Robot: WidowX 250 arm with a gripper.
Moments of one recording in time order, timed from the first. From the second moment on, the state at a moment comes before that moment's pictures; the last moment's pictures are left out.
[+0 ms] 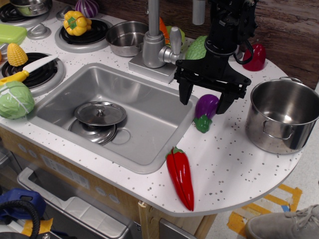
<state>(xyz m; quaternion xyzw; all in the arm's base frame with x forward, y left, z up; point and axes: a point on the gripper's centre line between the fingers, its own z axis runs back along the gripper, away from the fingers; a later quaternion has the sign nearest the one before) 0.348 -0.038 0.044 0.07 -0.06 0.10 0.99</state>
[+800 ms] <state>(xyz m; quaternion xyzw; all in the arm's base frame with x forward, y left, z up) 0.380 -0.024 0.034 0.08 -0.09 0.00 0.99</state>
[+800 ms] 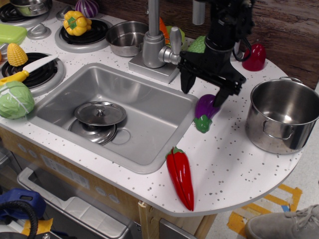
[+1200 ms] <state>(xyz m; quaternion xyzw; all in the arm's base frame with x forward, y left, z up) 0.398 -0.023 0.021 0.08 -0.12 -0.04 0.99</state>
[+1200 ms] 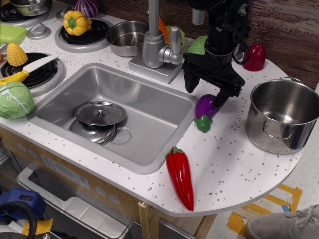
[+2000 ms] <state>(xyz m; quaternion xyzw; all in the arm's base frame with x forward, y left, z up) 0.395 -0.023 0.003 0.06 -0.11 -0.05 0.99</state>
